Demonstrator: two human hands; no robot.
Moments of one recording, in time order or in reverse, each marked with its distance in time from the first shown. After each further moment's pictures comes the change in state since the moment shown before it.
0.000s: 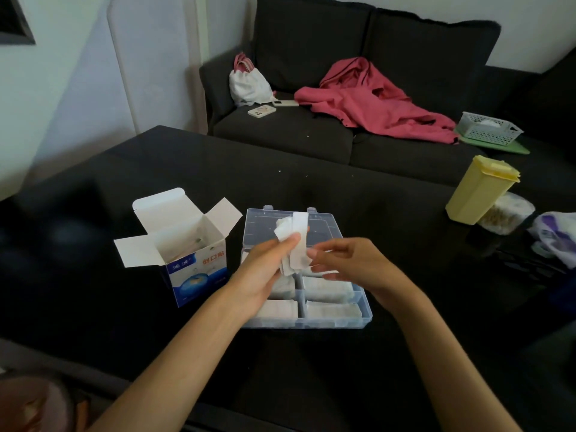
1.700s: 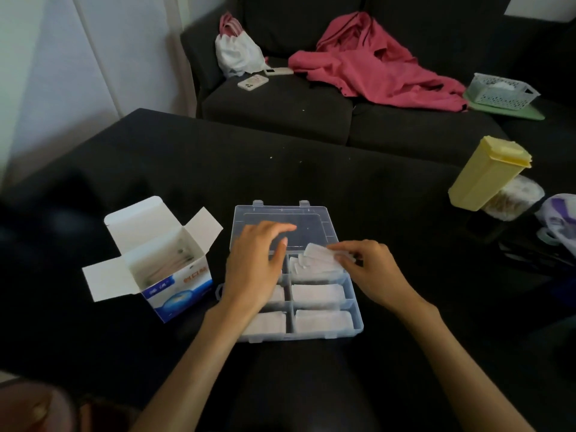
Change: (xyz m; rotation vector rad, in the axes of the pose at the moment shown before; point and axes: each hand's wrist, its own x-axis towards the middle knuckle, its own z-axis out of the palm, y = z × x) left_hand 0.040 -0.004 0.002 1.129 0.320 0.627; right_hand 0.036 0.054 -0.040 -0.482 0.203 -0.309
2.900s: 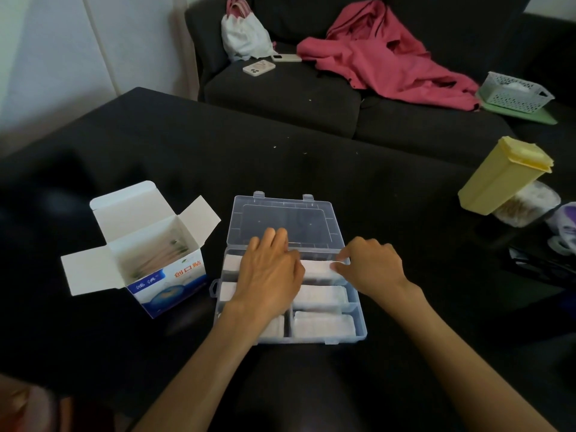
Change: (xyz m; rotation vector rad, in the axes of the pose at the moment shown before) left_hand -0.002 0.001 0.026 0.532 -0.308 0.029; right_hand 0.026 -0.011 0.014 -0.590 -0.175 0.276
